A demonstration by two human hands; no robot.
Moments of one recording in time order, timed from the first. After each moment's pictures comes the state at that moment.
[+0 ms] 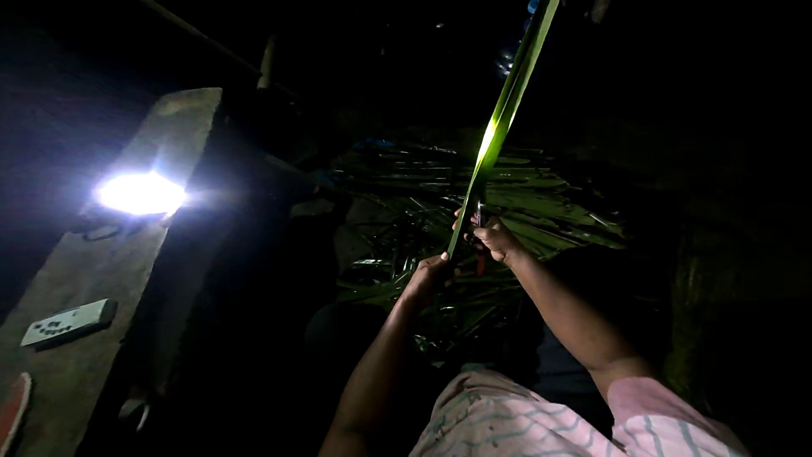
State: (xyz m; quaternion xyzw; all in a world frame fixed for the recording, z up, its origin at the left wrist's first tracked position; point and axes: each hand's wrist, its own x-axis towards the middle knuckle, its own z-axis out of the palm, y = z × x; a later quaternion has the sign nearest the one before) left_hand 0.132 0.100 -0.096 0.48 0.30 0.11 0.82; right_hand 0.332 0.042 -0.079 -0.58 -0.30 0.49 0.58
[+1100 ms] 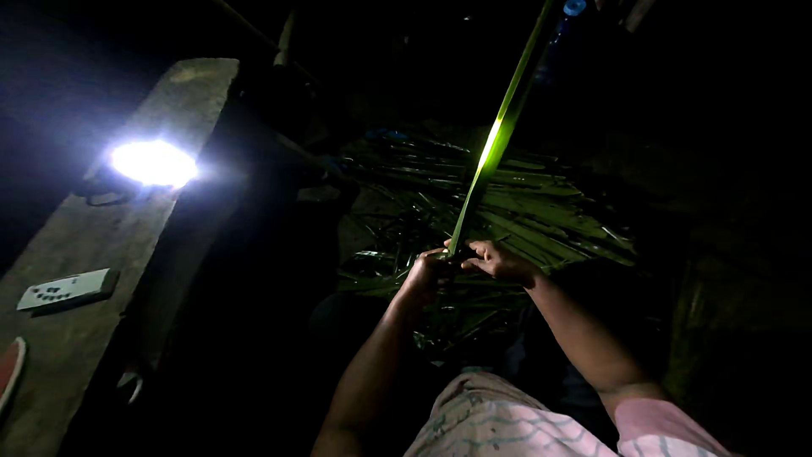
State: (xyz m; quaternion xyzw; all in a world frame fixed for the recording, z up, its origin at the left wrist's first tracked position) left_hand 0.119 0.107 -0.067 0.38 0.31 0.13 0.86; right_hand 0.314 0.029 -0.071 -0.49 -0.59 0.51 0.39
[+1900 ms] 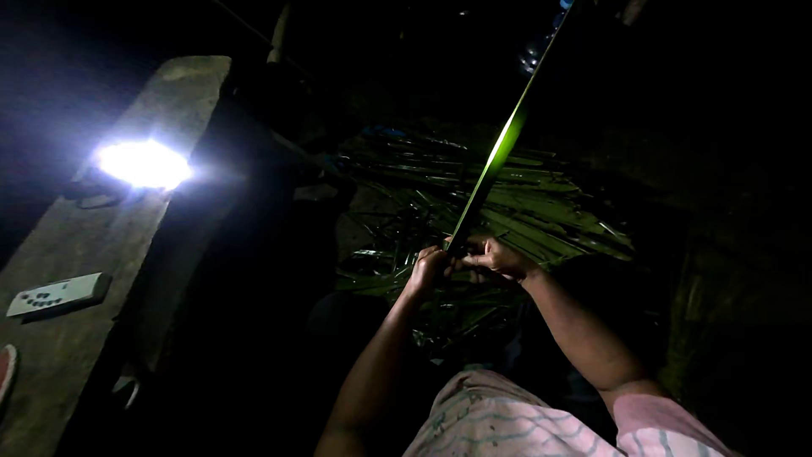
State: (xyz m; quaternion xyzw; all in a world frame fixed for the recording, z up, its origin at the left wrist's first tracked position) left_hand 0.124 0.107 -0.079 0.47 0.30 0.20 0.81; right_hand 0.309 0.024 -0.060 -0.50 -0.40 0.64 0.44
